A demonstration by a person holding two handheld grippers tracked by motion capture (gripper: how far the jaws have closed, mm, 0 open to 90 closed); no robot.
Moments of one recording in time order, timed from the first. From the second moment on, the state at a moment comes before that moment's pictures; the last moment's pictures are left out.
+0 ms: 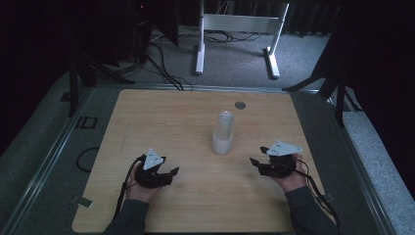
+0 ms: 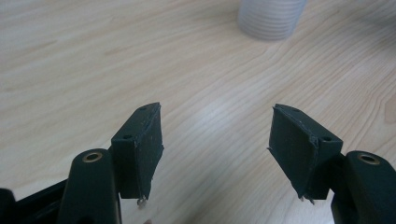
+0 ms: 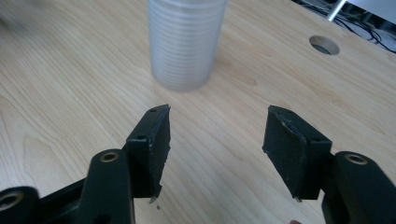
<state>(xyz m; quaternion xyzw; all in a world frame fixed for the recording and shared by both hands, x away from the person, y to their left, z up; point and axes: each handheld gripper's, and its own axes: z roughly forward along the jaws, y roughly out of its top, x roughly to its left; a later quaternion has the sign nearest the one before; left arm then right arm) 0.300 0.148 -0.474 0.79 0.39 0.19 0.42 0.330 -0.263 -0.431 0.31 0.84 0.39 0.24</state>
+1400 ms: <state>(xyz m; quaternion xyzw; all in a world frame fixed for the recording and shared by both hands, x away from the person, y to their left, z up) 0.366 0.079 -0.444 0.79 0.33 0.22 0.46 0.370 -0.224 -0.384 0.27 0.82 0.47 0.21</state>
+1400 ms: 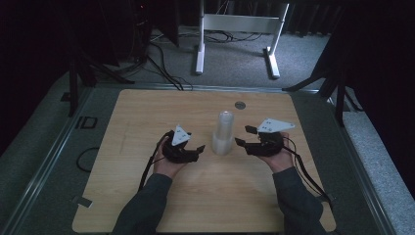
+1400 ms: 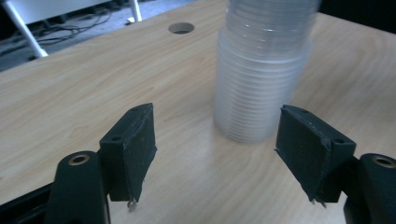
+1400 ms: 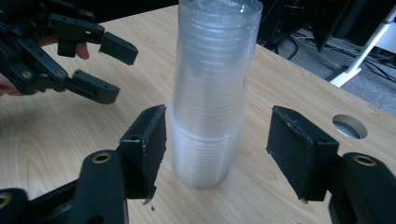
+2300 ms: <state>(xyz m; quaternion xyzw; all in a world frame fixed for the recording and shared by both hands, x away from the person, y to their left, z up) 0.399 0.026 -0.453 0.79 0.33 0.17 0.48 0.391 -0.200 -0.361 0.25 0.82 0.47 0.20</state>
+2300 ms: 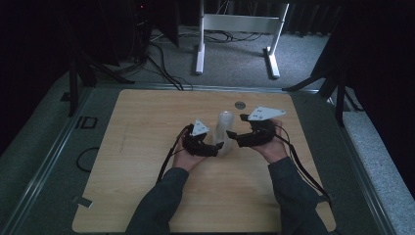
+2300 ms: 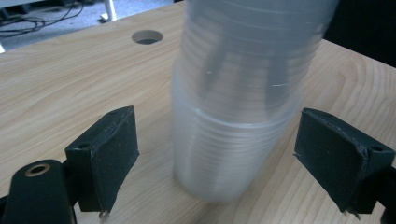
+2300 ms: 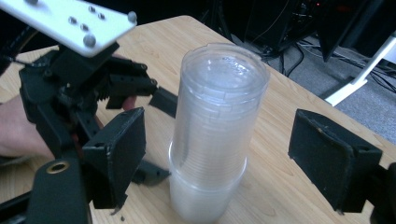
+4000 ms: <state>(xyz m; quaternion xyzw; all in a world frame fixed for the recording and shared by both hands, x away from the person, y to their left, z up) 0.403 0.006 -0.460 0.79 0.33 0.18 0.49 0.421 -0.171 -0.364 0.26 0.81 0.49 0.18</state>
